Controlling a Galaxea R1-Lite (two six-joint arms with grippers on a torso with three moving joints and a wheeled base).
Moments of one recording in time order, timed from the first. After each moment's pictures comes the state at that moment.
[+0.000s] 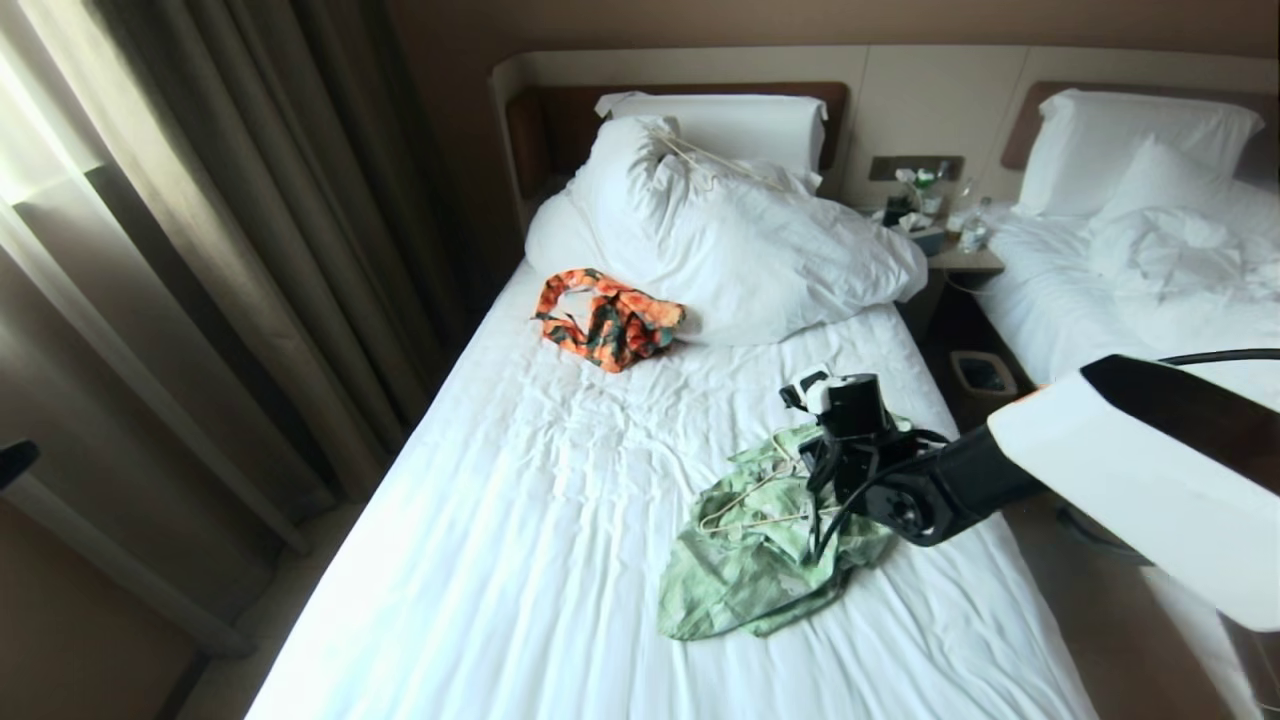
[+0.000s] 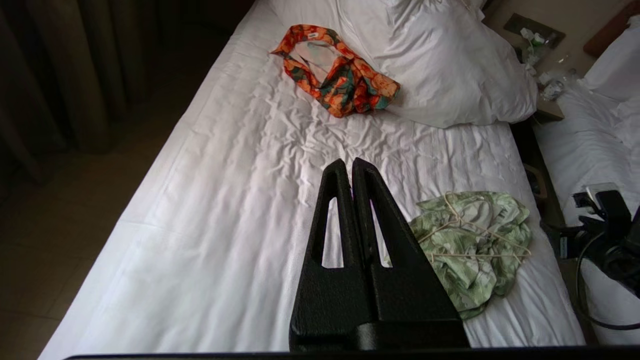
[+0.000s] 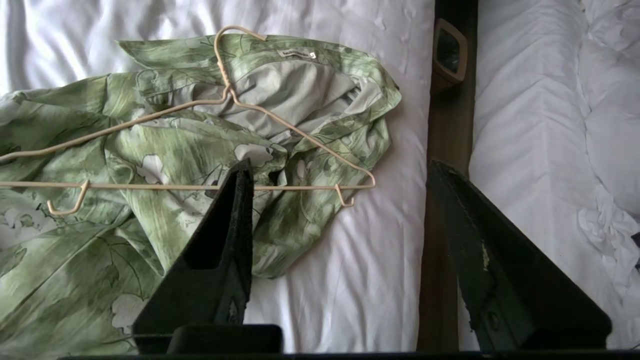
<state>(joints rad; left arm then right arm) 0.29 0.72 -0.54 -0.15 -0.26 -0.28 0.46 2.33 -1.34 -0.58 -0.63 -0.28</state>
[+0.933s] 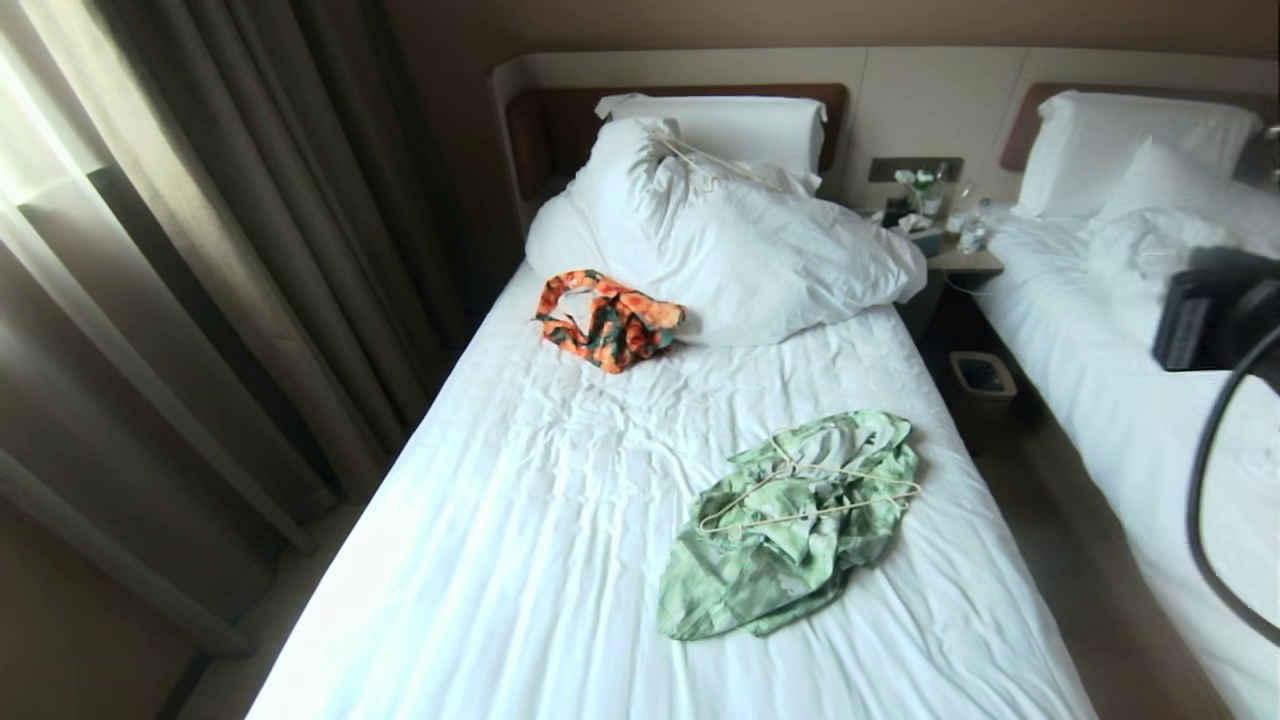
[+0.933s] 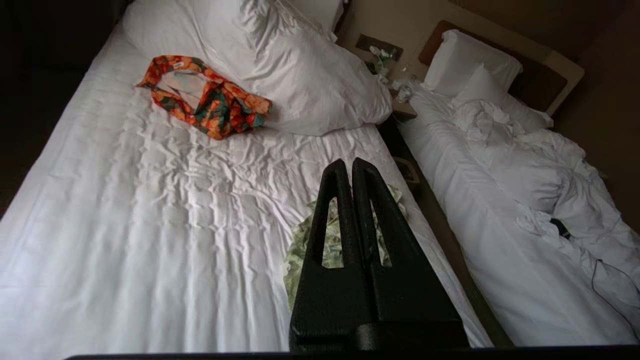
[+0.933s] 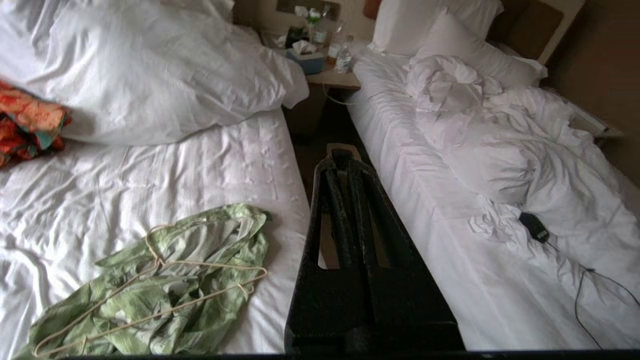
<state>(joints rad) 0.02 0.46 -0.51 -0.09 -0.30 -0.35 0.52 1.28 -0.78 -0.68 -0.84 -0.29</state>
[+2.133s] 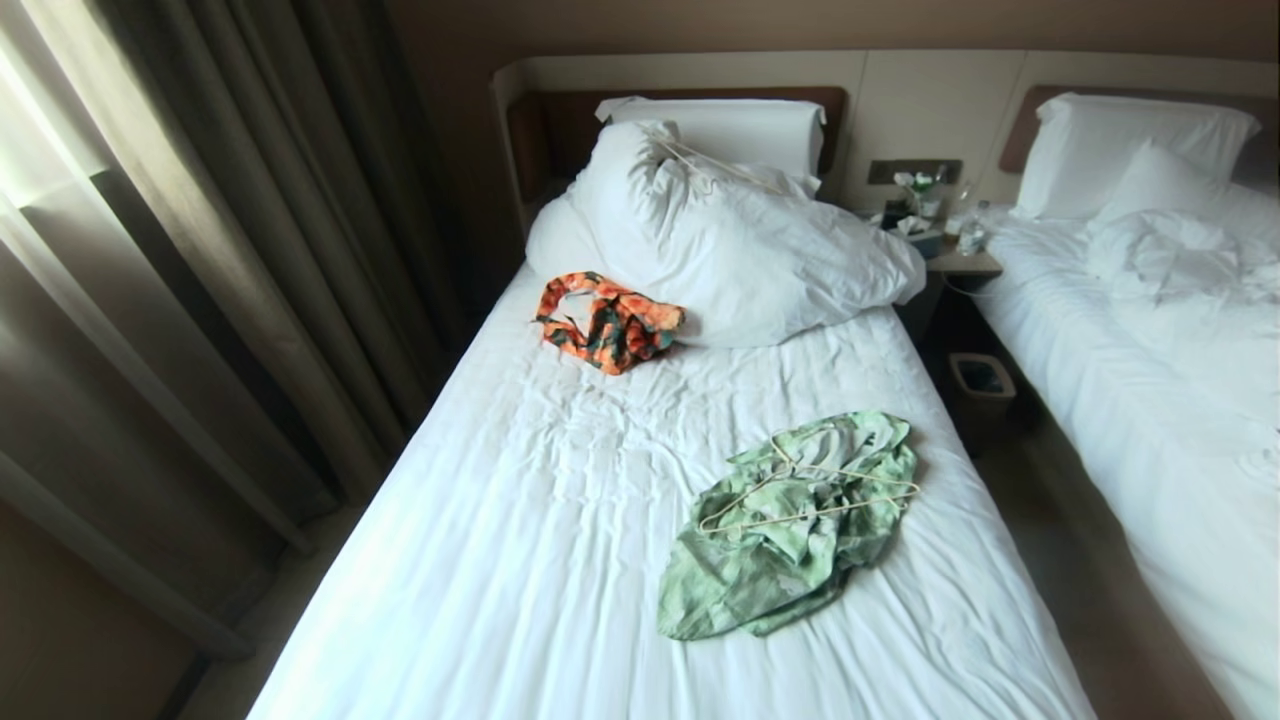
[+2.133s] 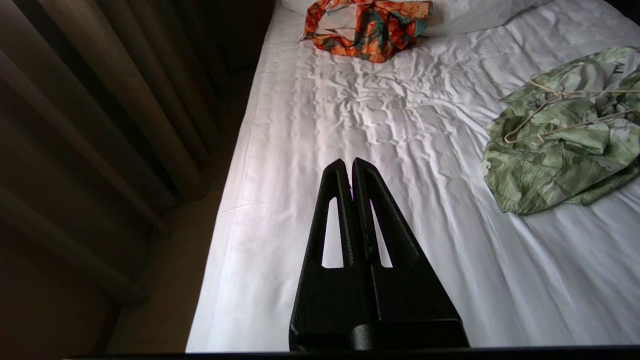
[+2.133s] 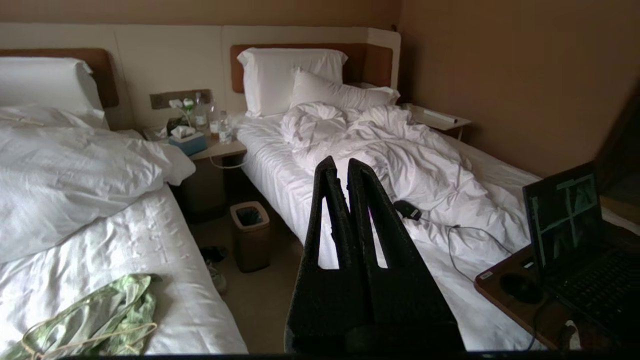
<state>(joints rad) 0.01 0.00 -0.03 0.02 0.00 0.16 0.23 0.32 -0.52 -0.33 -0.82 -0.35</state>
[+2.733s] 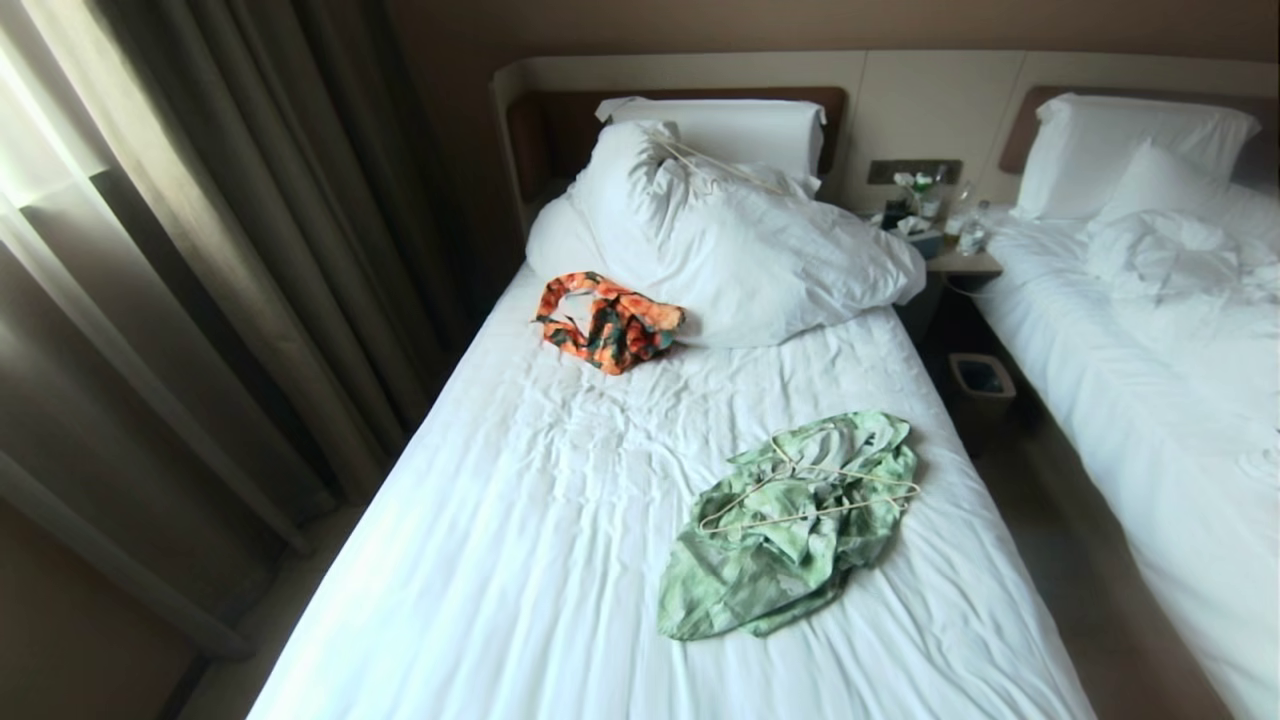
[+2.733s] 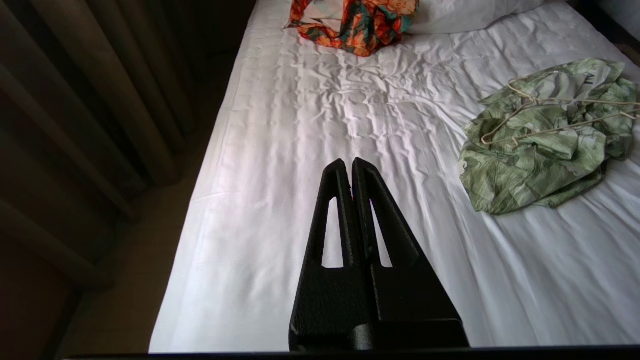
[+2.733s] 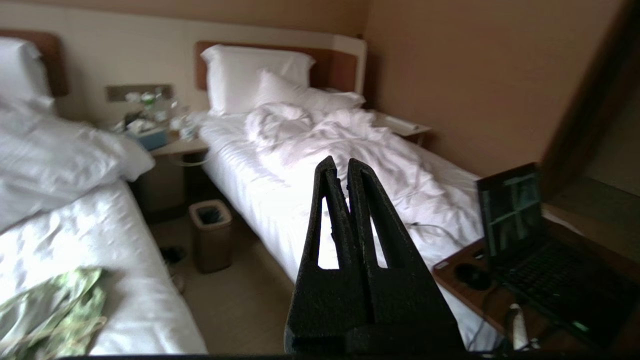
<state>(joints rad) 0.01 0.00 -0.01 0.02 -0.02 0.08 0.00 0.18 -0.41 -0.25 -0.67 -0.34</state>
